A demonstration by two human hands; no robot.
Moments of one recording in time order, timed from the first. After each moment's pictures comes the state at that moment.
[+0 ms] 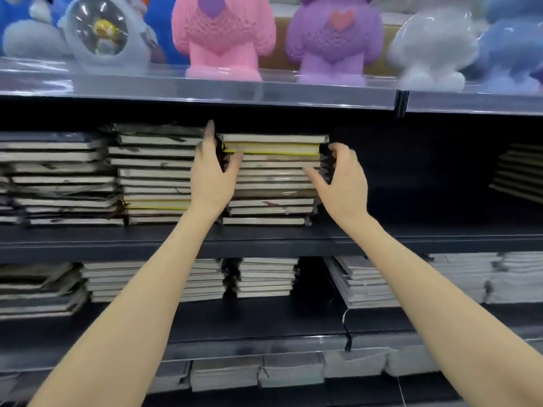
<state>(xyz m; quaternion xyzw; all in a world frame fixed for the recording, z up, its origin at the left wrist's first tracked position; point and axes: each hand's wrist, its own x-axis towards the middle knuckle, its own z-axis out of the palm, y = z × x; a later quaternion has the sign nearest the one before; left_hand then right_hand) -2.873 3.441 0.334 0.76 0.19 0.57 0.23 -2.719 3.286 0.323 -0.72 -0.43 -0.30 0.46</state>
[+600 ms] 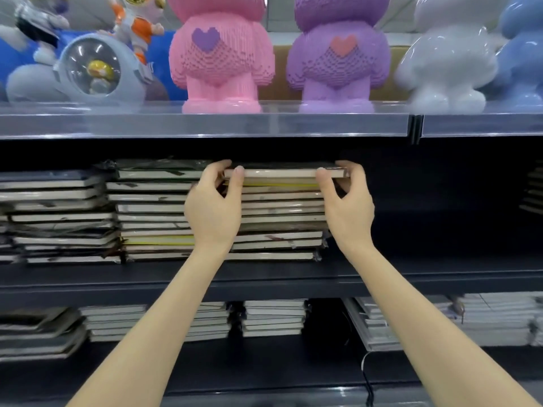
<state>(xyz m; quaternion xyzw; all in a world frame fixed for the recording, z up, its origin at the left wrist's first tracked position) -2.865 3.416 0.346 0.69 0.22 0.65 0.23 -2.725 3.302 0.338 -0.62 -0.37 -0.18 0.67</state>
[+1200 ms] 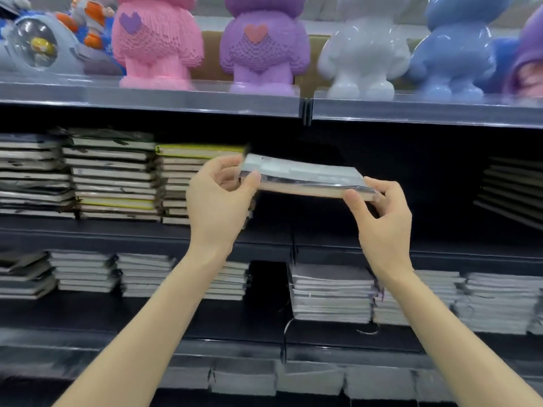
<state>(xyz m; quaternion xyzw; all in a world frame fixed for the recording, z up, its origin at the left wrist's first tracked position) -2.810 3.238 0.332 0.63 0.20 0.62 0.42 -2.639 3.114 0.298 -0.57 -0.42 -0.13 0.69</state>
